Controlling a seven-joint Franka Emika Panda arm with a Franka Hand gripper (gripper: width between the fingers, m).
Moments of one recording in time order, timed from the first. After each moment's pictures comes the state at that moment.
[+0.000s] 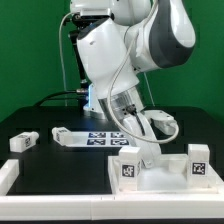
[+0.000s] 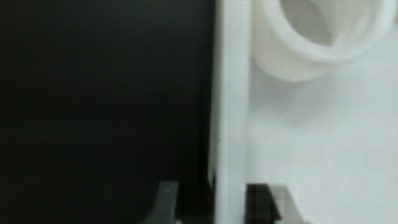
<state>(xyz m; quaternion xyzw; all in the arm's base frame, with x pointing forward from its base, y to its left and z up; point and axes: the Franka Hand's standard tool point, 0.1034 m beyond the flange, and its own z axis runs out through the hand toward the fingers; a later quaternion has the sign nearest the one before) 0.484 0.046 0.006 -0.75 0.63 0.11 0.16</state>
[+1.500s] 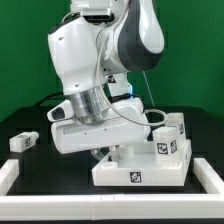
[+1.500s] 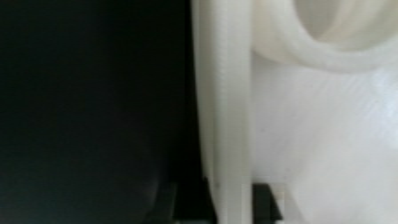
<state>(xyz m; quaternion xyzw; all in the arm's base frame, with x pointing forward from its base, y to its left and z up) 0.481 -0.024 0.002 -0.97 0.17 0.00 0.14</state>
